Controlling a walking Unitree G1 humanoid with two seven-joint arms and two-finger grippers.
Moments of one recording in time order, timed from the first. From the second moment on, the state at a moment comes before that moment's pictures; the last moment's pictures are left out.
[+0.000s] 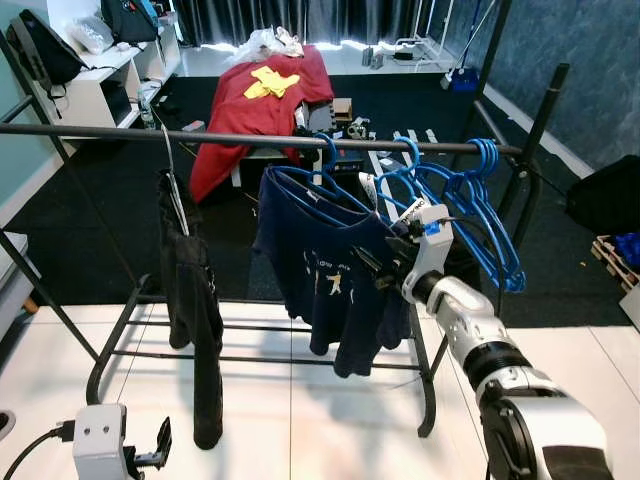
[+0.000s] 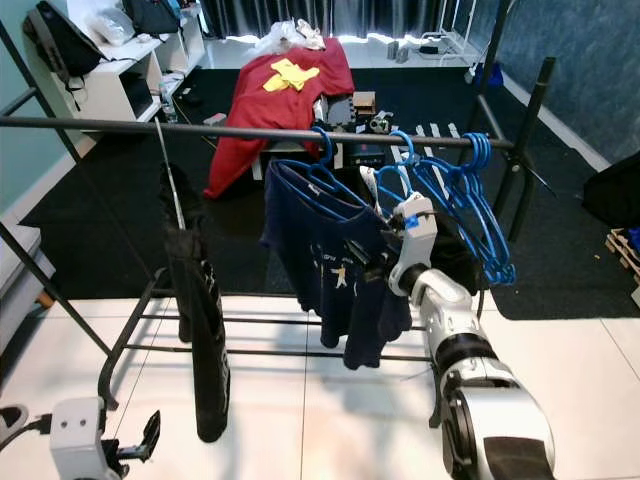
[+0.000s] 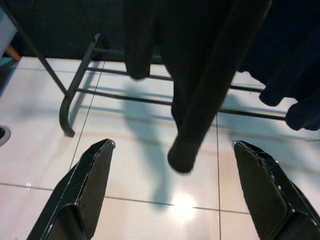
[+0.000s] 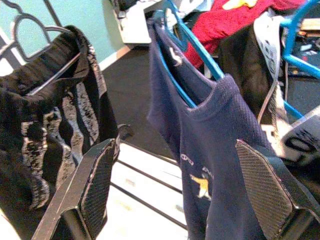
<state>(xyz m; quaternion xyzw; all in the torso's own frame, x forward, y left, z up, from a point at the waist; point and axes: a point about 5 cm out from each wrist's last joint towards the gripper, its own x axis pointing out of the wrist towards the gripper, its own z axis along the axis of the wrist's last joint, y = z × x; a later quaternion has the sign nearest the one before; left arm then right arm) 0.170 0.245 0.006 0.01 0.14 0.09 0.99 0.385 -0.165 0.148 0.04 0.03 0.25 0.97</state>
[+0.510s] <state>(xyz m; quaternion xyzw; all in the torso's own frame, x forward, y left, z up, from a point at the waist) 0.135 0.259 0.011 0.04 0.17 0.09 0.98 0.393 -0.162 0.174 0.03 -0.01 0.28 0.96</state>
